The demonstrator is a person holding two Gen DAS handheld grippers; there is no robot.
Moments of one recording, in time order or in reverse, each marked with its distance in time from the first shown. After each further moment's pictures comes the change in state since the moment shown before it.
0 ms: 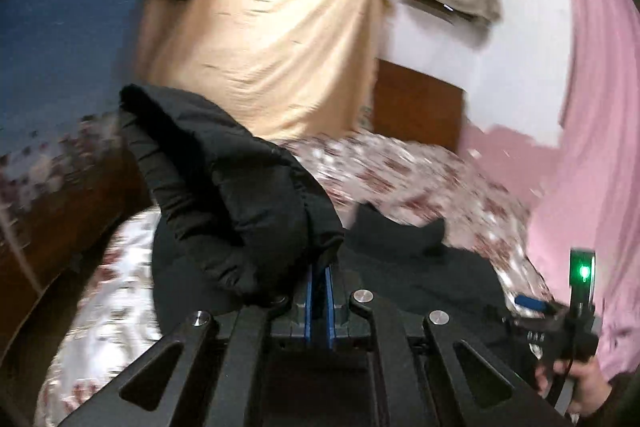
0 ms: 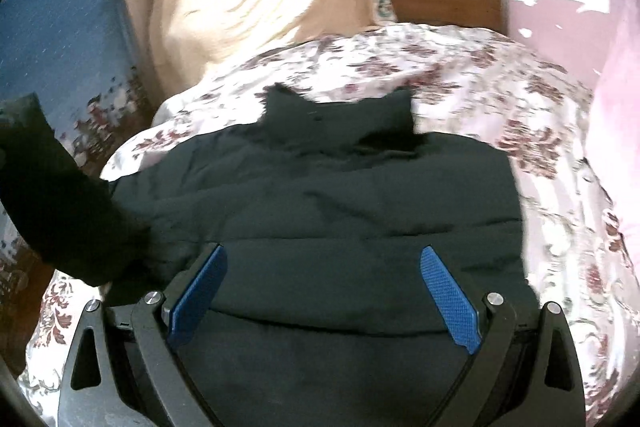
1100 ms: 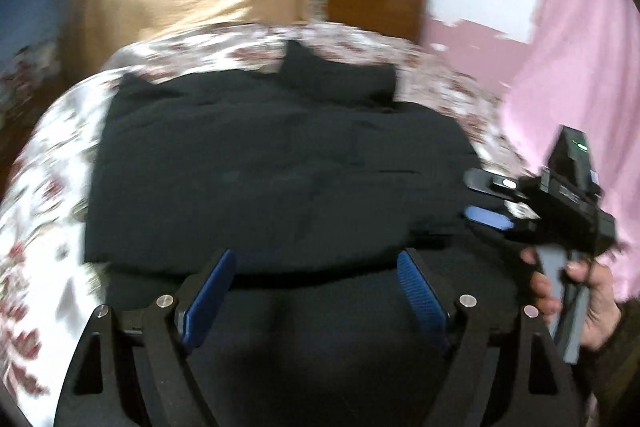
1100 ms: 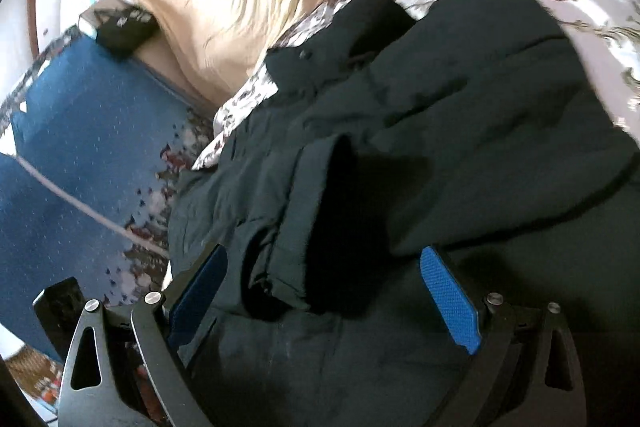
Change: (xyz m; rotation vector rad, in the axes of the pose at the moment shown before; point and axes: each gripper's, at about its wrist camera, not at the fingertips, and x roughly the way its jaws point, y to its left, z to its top) left arm 0.046 -0.055 -0.135 0.032 0.340 -0.067; right arm 0.077 -0.074 -0.084 0.355 0.124 0.483
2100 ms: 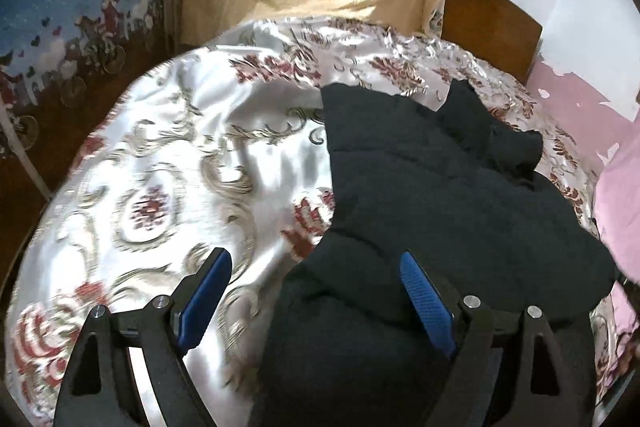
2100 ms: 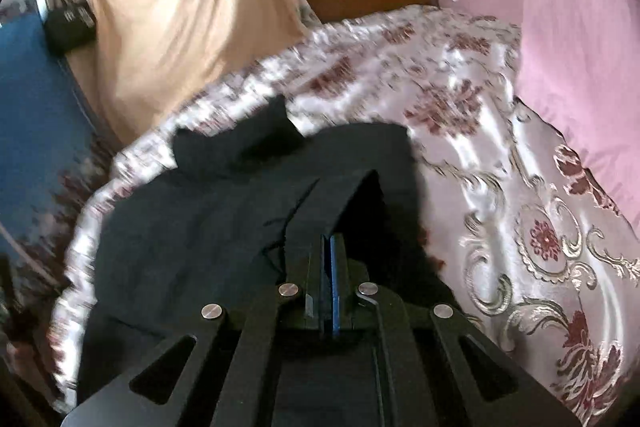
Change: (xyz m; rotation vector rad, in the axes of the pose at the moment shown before) left arm 0.045 0.119 0.064 -0.235 0.031 0.219; right arm -0.085 0.000 0.059 -0.147 -0.230 -0.508
